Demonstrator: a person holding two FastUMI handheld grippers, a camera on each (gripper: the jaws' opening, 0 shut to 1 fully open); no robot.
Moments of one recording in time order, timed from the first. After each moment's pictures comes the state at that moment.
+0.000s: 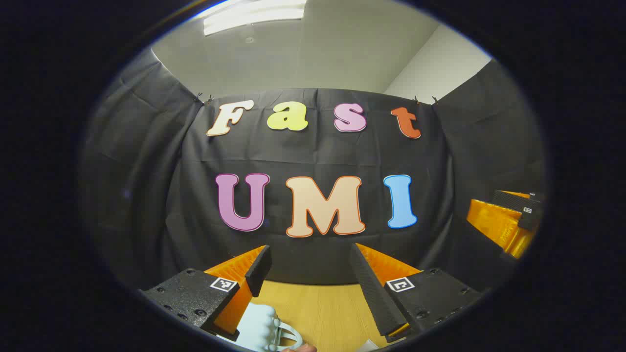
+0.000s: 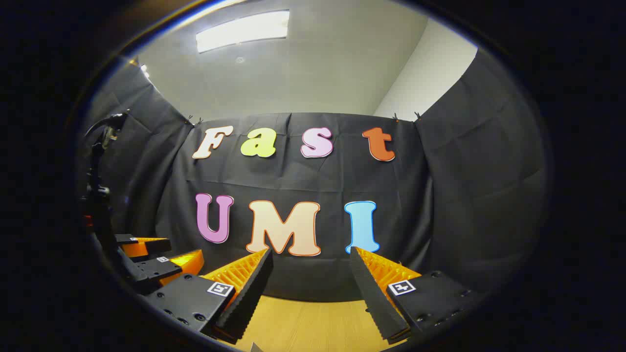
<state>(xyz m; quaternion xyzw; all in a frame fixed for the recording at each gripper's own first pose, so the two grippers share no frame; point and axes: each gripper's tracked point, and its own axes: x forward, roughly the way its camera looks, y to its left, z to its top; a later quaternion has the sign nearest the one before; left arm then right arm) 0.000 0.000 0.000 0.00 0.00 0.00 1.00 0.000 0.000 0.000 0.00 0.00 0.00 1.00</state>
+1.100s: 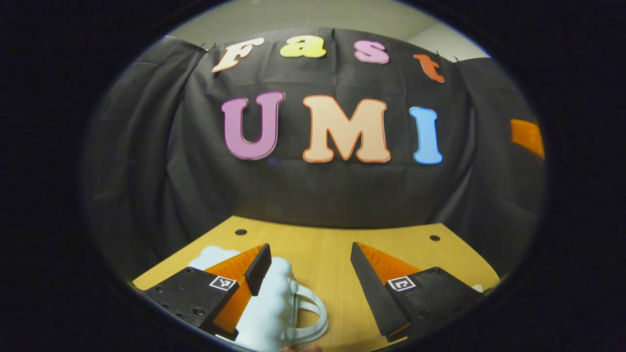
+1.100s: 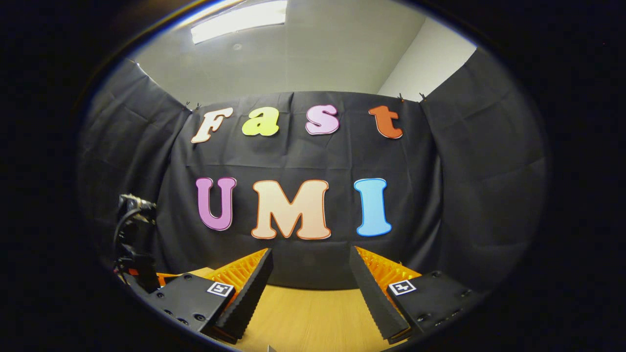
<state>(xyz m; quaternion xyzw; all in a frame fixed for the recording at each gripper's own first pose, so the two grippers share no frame) 0.006 0.049 -0.191 -0.02 0.24 0.03 0.97 0.016 0.029 -0.058 -0.01 0.07 0.00 1.00</state>
